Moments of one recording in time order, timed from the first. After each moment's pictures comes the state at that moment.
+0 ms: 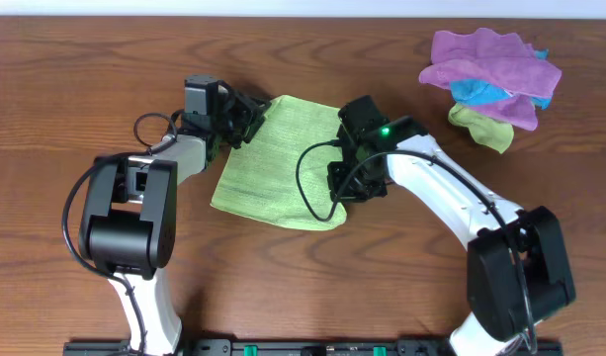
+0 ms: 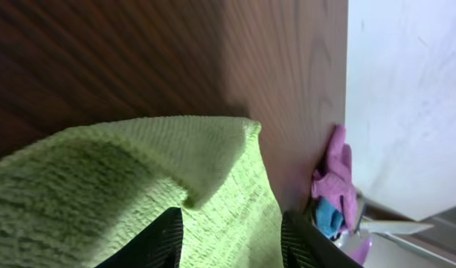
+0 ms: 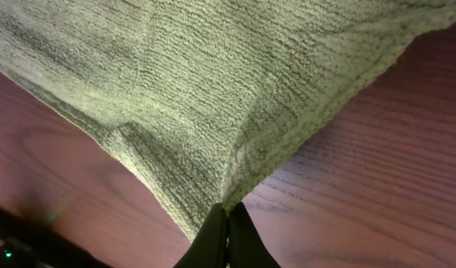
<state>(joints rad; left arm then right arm) -0.13 2.06 1.12 0.23 0.55 -1.20 0.47 1.82 1.29 -0.93 -0.32 0.38</state>
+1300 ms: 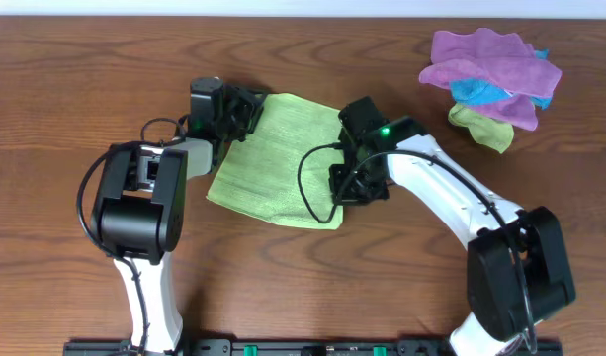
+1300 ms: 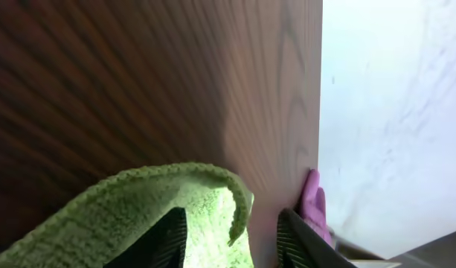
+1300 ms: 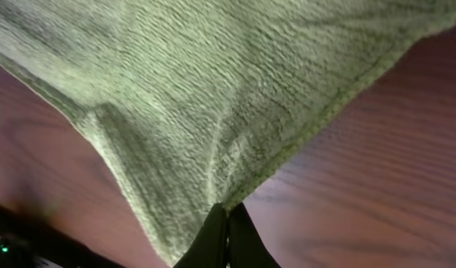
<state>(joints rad) -0.14 2.16 1.12 0.48 0.45 -1.34 0.47 1.82 1.29 -0.97 -0.31 0.38</state>
